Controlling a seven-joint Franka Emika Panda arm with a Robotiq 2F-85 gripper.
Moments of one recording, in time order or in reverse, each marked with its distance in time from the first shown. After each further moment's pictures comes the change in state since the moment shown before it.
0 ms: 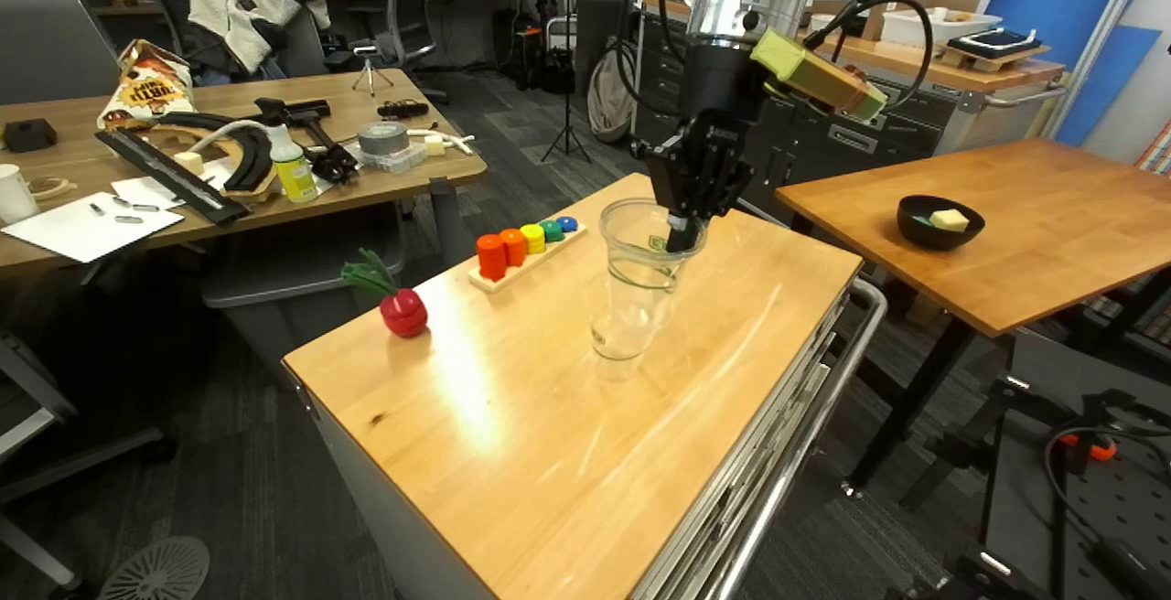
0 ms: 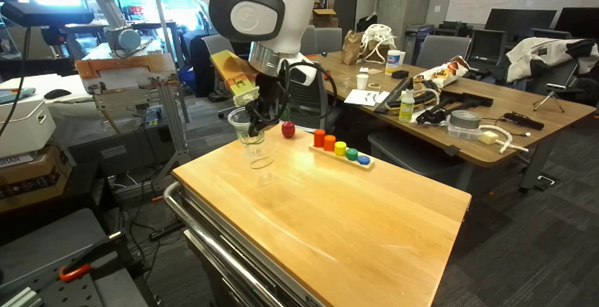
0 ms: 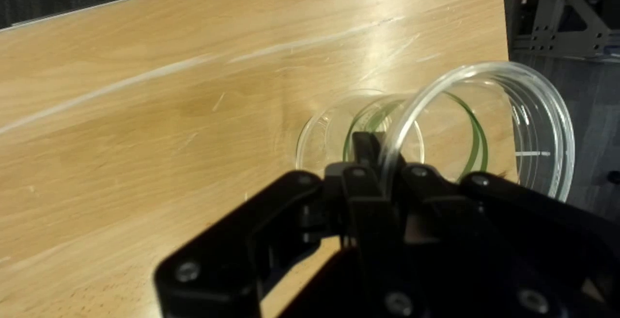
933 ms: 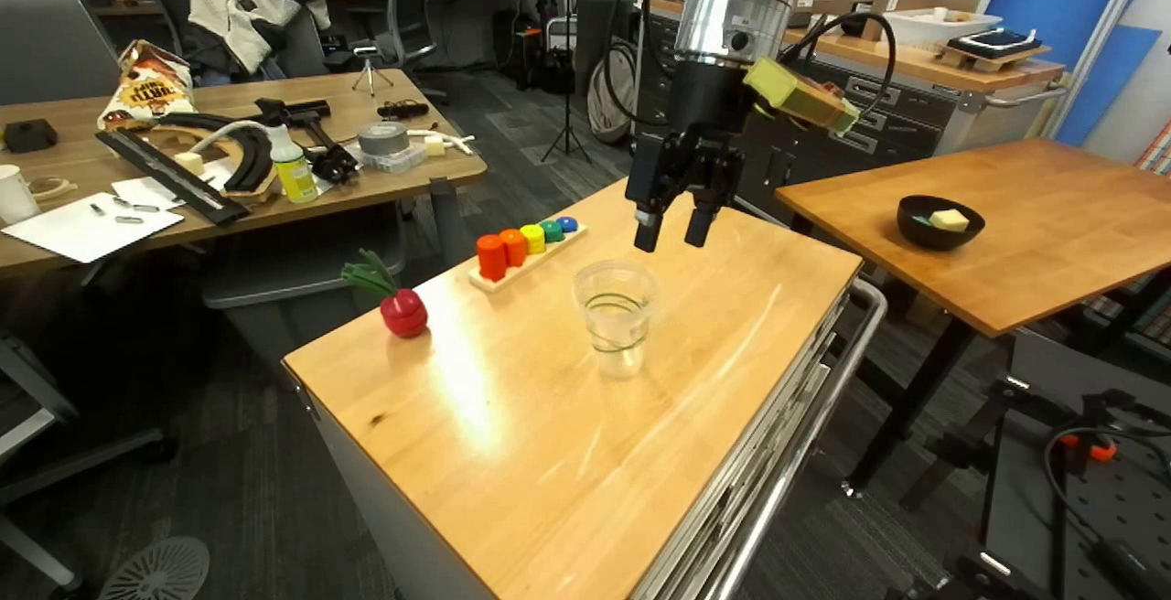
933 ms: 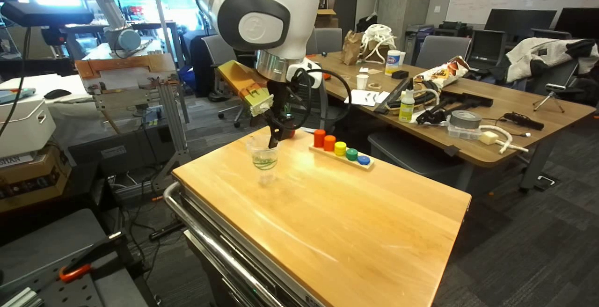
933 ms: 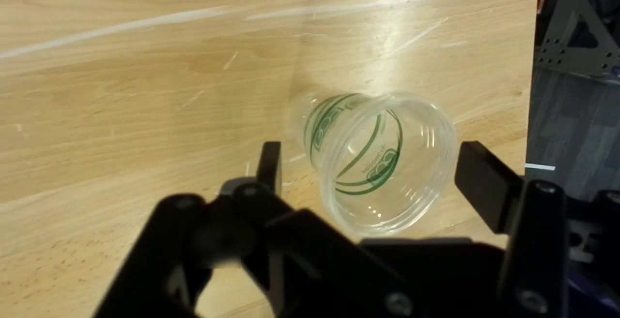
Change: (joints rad) arm -0.003 0.050 -0.001 0.029 -0.031 0.056 -0.103
